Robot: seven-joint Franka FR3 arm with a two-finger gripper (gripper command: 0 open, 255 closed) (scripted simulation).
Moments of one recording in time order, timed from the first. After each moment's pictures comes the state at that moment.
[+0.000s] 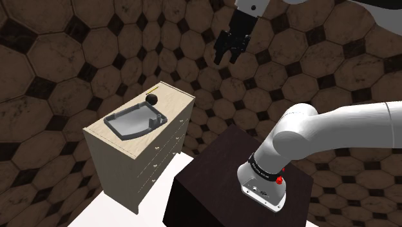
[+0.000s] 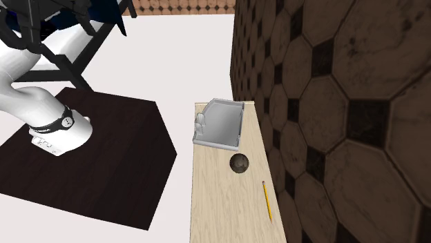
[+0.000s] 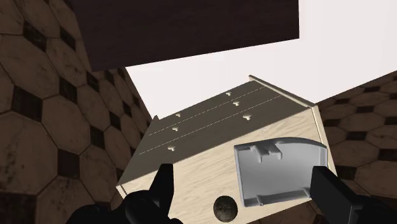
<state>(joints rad) 0.00 -0.82 -0.01 -2.44 0.07 1.68 0.14</state>
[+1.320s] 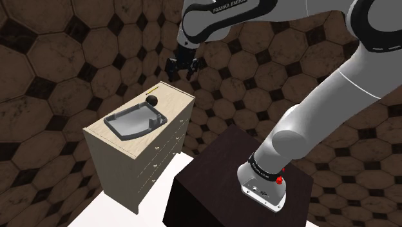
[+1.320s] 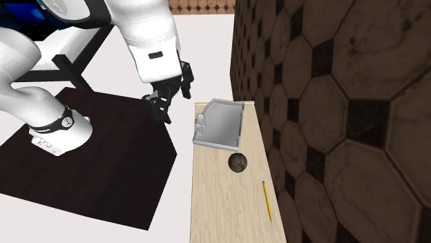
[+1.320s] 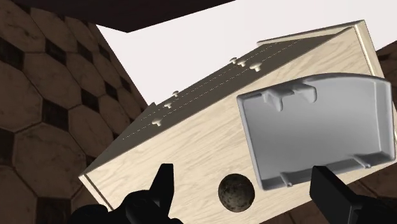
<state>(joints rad) -0.02 -0.17 0.07 -2.32 0.05 2.20 0.28</state>
